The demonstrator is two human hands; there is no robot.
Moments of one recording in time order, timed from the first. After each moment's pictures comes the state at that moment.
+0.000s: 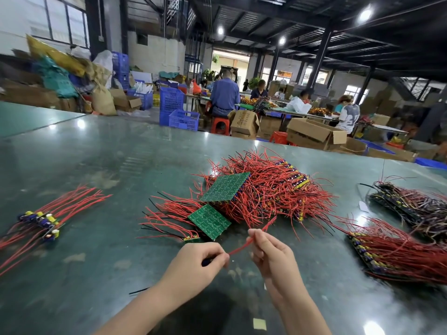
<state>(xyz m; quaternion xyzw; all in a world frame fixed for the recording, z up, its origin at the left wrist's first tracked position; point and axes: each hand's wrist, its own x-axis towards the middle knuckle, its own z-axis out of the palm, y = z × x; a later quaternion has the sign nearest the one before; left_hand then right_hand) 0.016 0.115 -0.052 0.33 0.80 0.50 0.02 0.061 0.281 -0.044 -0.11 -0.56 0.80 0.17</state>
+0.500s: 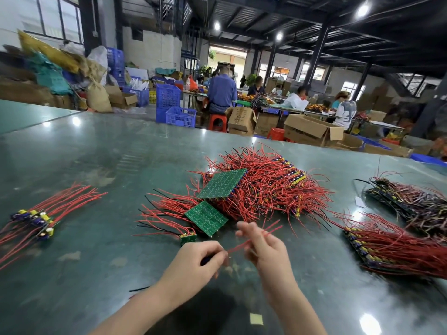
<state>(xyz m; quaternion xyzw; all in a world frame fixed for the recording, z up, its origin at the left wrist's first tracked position) 0.021 0.116 -0.053 0.35 0.79 0.51 0.02 0.065 0.270 -0.037 -0.12 -0.64 0.74 0.19</state>
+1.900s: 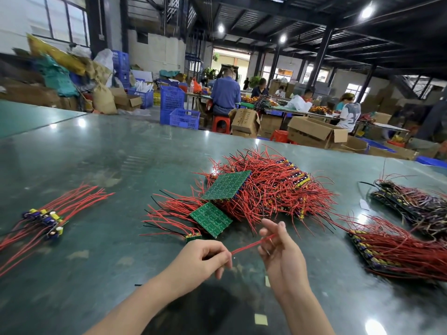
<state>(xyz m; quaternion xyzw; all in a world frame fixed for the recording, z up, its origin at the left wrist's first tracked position) 0.013 0.111 -0.048 0.34 0.75 0.55 0.15 0.061 0.286 -0.040 -0.16 -0.50 0.83 0.21</state>
